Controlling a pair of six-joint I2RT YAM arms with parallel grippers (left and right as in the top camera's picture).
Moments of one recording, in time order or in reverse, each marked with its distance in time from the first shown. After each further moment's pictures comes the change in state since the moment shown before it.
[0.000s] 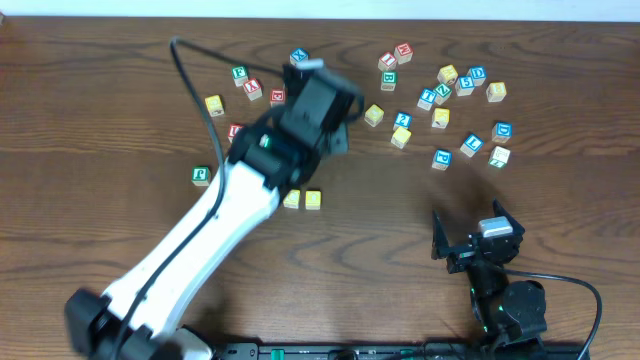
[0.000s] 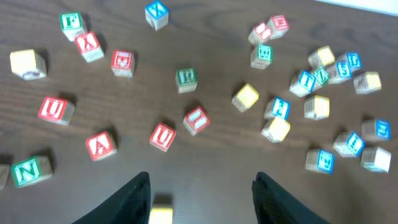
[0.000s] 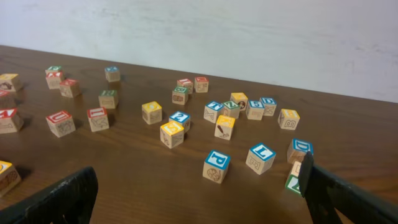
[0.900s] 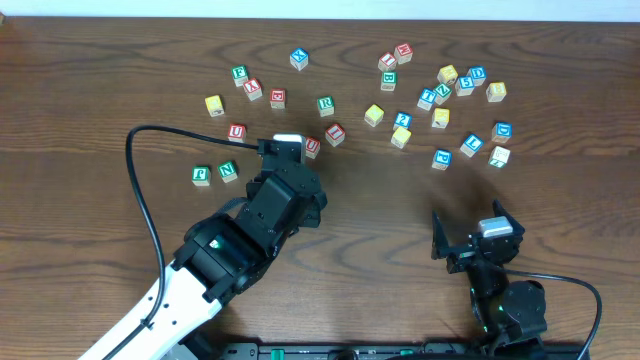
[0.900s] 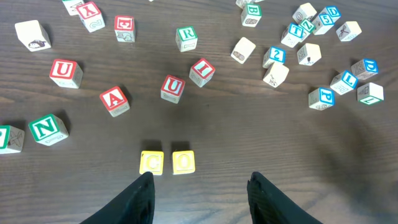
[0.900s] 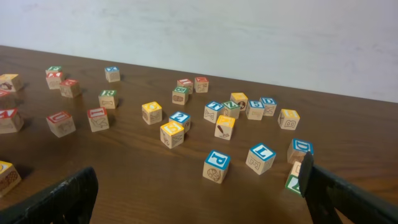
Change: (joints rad) left arm -0.122 -0.495 -0.572 0.171 -0.034 0.056; right arm 0.000 0.000 0.000 0.000 0.000 0.000
